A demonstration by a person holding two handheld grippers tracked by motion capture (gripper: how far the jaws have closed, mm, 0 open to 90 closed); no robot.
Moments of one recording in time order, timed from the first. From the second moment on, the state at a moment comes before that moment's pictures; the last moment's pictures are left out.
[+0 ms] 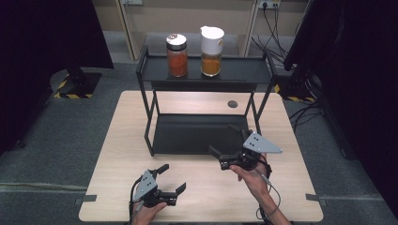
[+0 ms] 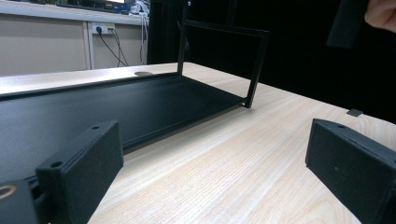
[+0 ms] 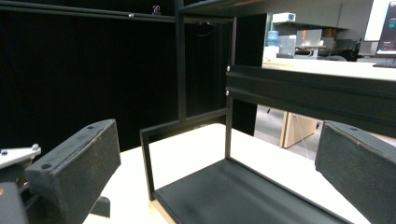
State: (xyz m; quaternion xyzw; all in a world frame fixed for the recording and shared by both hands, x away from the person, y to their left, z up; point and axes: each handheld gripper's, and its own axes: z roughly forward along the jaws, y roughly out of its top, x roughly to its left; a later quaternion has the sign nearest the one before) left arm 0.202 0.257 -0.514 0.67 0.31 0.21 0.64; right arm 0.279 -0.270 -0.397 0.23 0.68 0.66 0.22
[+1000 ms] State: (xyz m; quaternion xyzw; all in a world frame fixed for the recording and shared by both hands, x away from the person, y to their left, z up) left arm 0.202 0.257 -0.514 0.67 0.31 0.21 0.64; right arm 0.256 -0.270 -0.439 0.24 0.70 0.65 0.20
